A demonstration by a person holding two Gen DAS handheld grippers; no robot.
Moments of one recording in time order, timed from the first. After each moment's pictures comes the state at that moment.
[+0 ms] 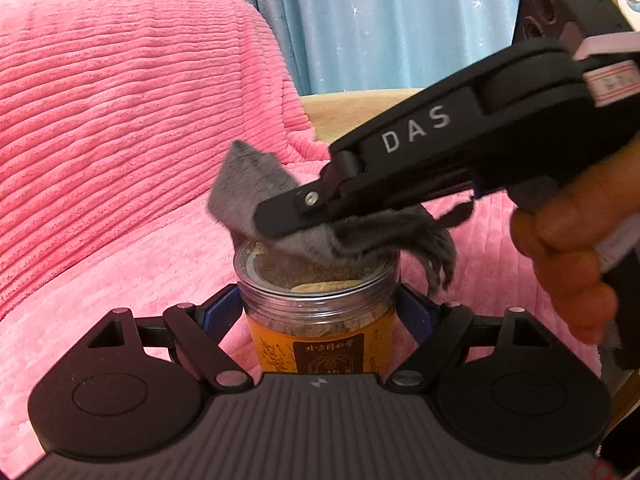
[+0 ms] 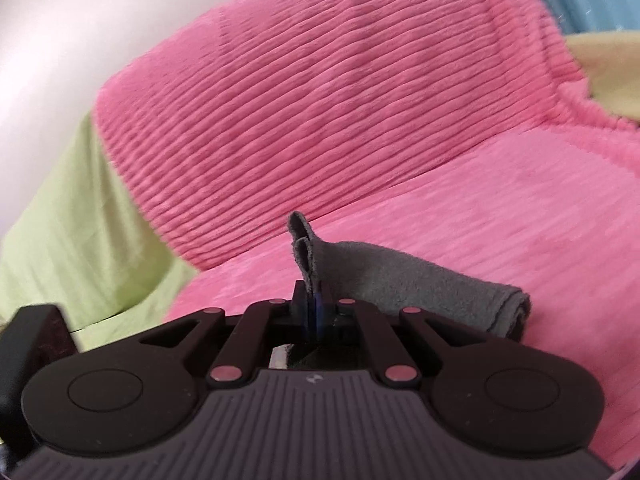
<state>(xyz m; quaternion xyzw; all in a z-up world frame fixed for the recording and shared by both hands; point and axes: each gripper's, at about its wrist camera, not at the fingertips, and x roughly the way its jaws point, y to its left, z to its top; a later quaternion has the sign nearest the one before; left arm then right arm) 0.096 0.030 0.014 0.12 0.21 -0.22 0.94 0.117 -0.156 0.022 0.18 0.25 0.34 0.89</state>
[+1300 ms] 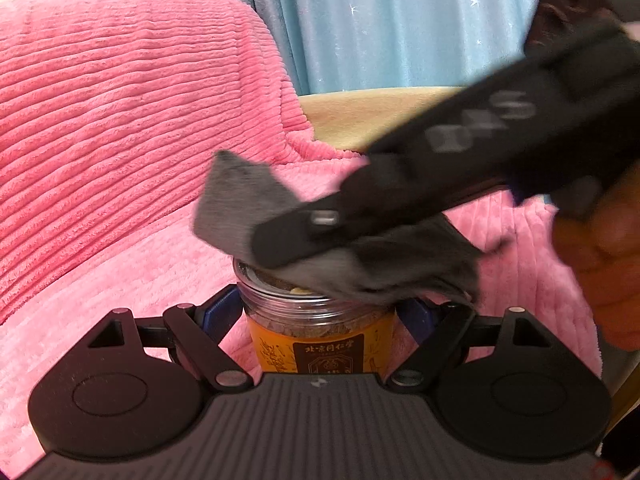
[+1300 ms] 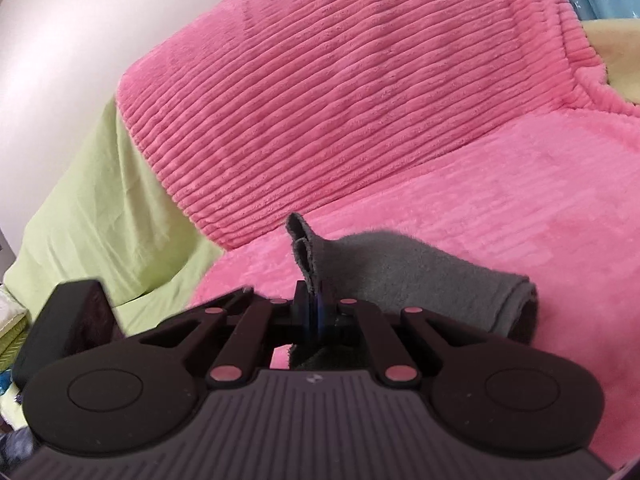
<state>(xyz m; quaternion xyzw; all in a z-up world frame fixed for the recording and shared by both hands) 0.107 0.039 0.012 0.13 0.21 -0.24 0.94 0.104 -0.145 0.024 0.18 0.27 0.38 0.87</state>
